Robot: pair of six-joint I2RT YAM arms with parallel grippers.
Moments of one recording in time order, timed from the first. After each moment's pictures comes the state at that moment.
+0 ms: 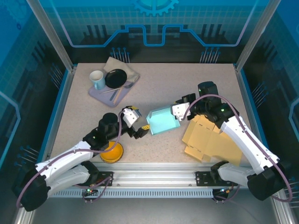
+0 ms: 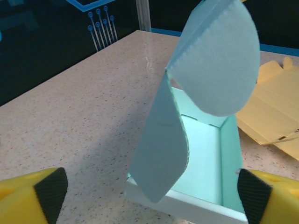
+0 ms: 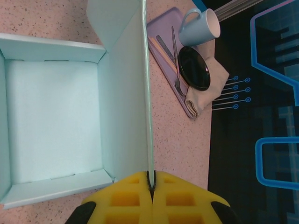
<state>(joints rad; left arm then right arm) -0.65 0.94 0.48 0.19 0.17 0.17 0.41 1.14 1.08 -0.62 -0.43 -1.39</state>
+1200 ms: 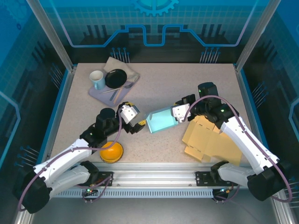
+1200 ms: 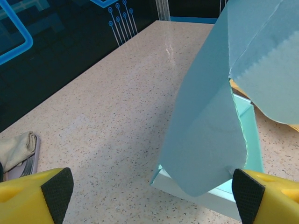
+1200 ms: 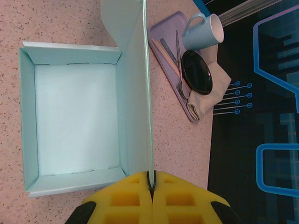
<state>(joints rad) -0.58 0.95 0.56 0.07 0.18 0.28 0.41 1.14 1.07 -0.61 -0.46 -1.42</state>
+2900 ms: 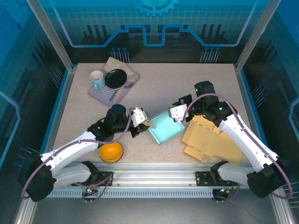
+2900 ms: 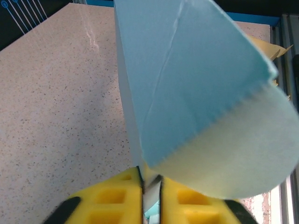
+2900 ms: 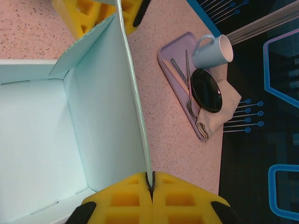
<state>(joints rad) -0.65 1.10 0.67 -0.05 0.42 0.27 0.45 1.17 1.12 -0.67 -0.51 -1.40</state>
